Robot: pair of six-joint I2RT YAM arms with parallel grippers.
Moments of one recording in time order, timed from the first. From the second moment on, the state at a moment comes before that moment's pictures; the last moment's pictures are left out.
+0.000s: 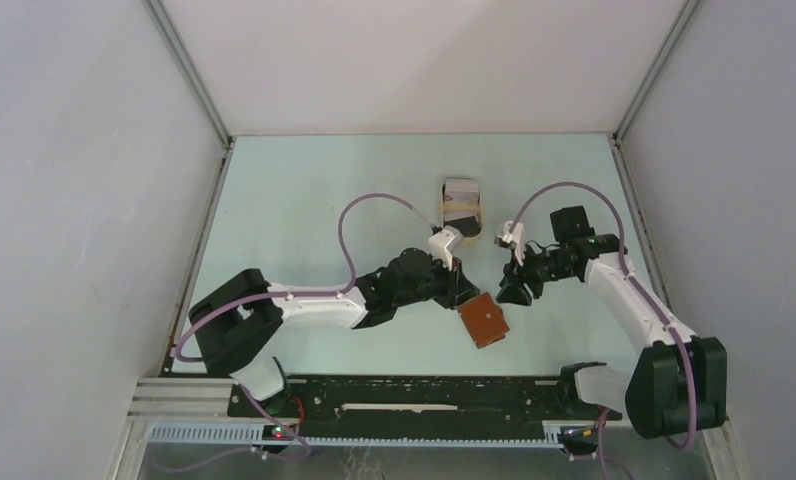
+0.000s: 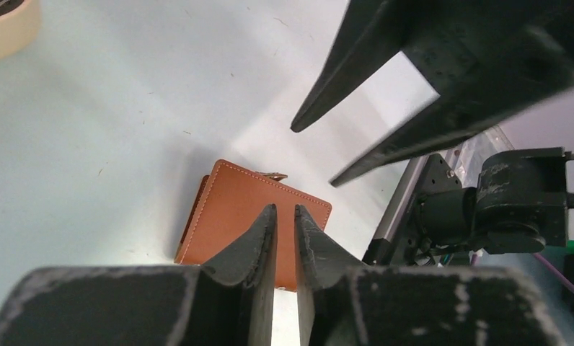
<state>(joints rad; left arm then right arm) -1.04 1.59 0.80 0.45 0.09 -0.58 0.13 1.26 0.85 -0.82 -0.81 -0.78</state>
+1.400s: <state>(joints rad) -1.04 1.90 0.82 0.67 0.17 -0.50 0.19 1.47 0.84 -0.77 -0.65 -0.59</state>
